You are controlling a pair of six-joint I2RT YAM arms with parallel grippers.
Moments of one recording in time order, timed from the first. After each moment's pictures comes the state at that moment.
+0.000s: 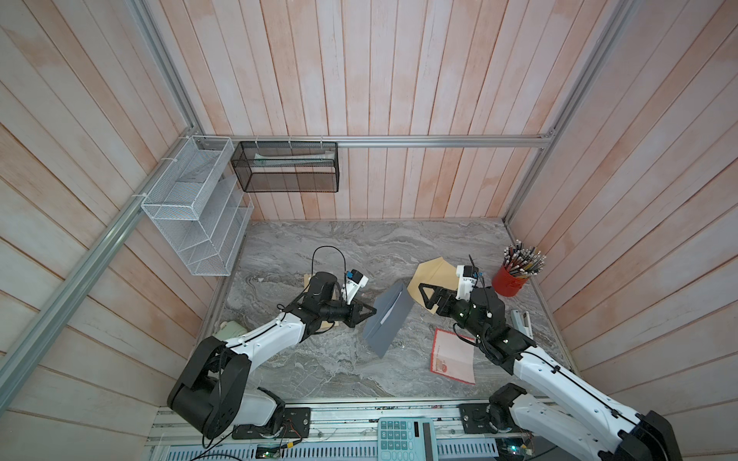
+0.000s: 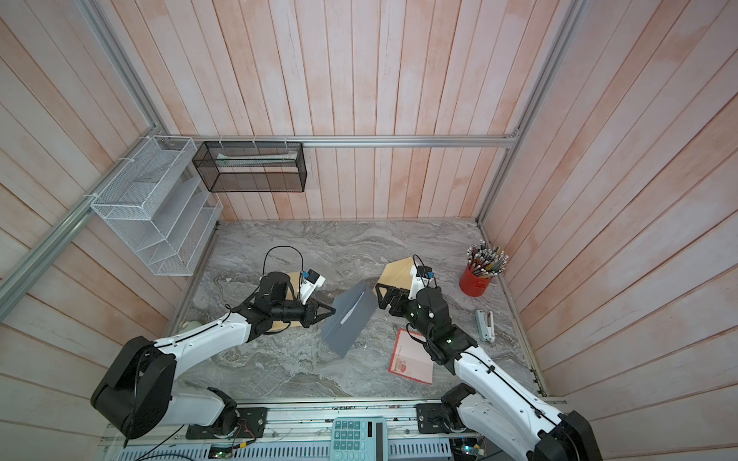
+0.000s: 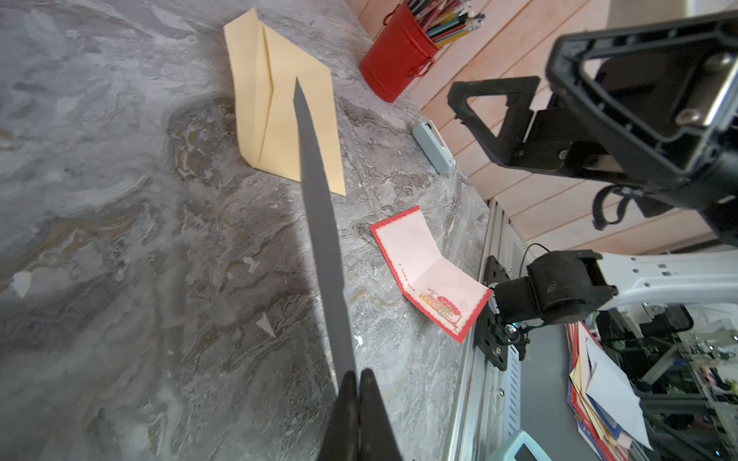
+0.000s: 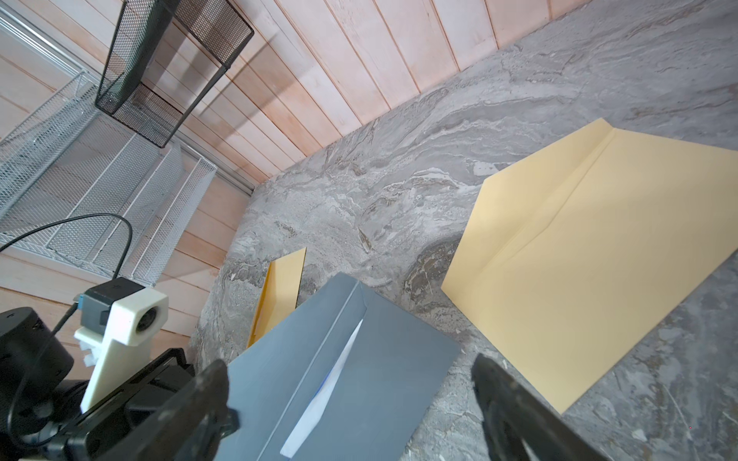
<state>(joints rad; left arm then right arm) -0.51 1.39 0.67 0.09 0.72 -0.30 0.55 0.91 0.50 0.07 -0.03 0.73</state>
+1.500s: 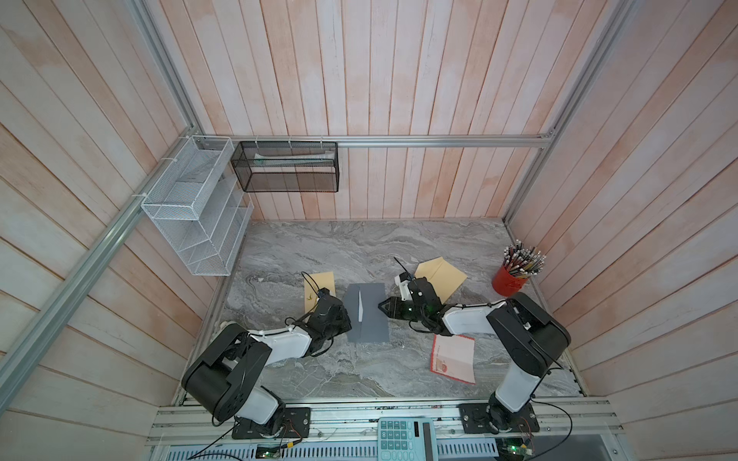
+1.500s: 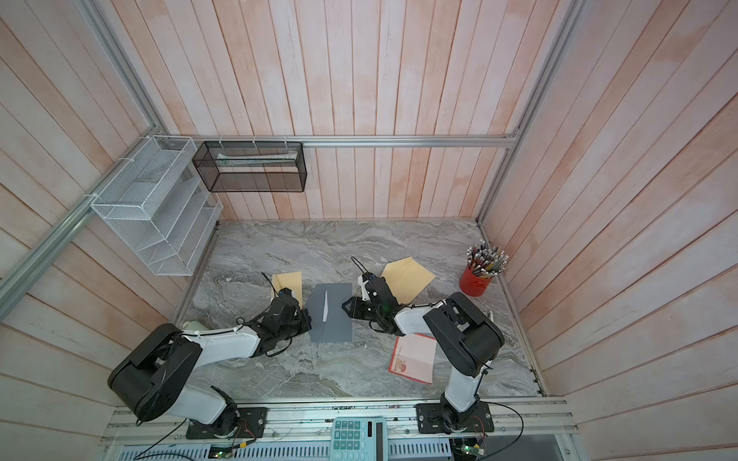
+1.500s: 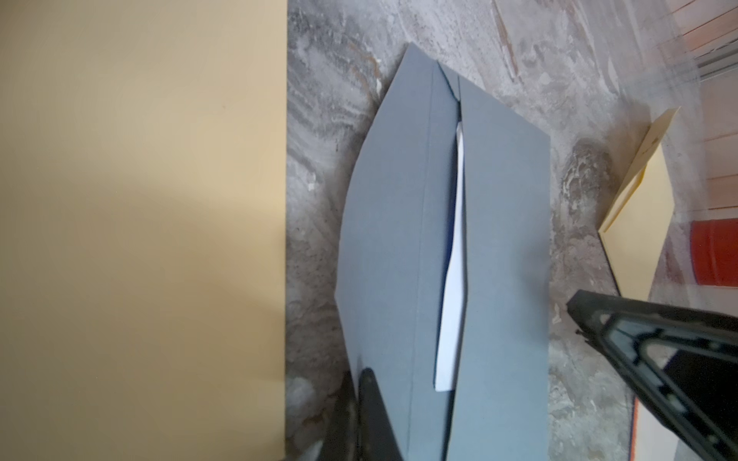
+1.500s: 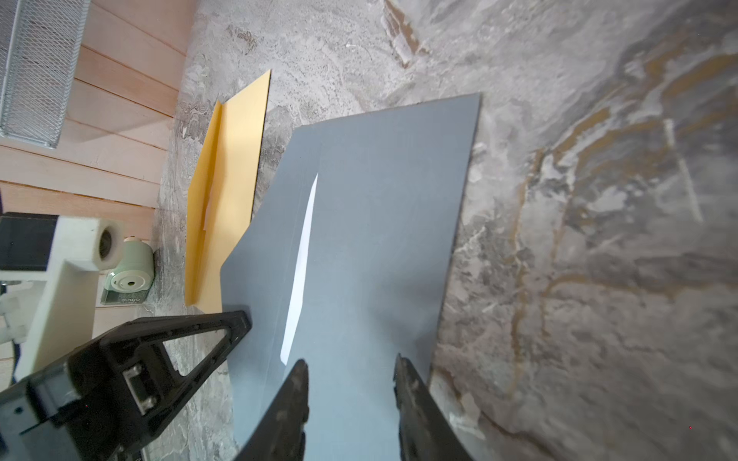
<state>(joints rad) -0.58 1.51 0.51 0.18 0.00 -0.83 0.67 1.78 0.73 0.40 -0.31 0.74</state>
